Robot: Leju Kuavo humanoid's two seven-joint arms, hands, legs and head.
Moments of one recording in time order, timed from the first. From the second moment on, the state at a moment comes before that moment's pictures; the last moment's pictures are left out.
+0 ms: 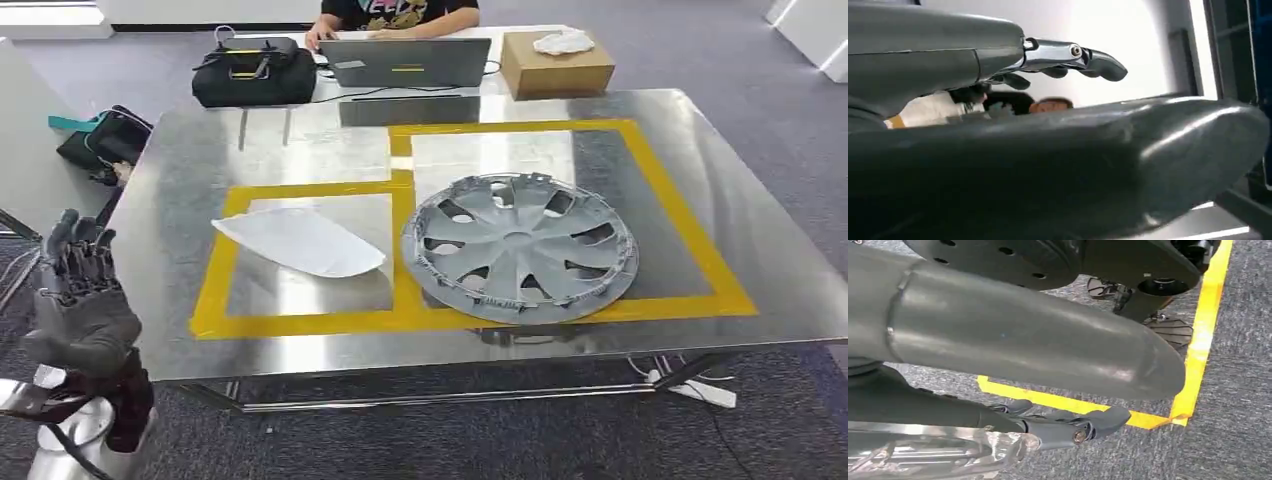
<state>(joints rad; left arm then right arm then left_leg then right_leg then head) 0.04 -0.07 -0.13 -1.77 0.04 -0.11 -0.68 -0.07 0.14 -0.99 -0.20 1.08 0.02 -0.16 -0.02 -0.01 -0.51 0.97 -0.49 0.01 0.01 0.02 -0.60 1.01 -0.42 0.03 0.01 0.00</state>
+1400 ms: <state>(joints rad) 0.12 -0.05 -0.23 -1.75 0.00 -0.02 -0.68 -0.07 0.12 -1.04 -0.20 1.08 -0.01 -0.18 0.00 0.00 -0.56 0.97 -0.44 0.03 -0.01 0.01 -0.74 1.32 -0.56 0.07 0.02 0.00</state>
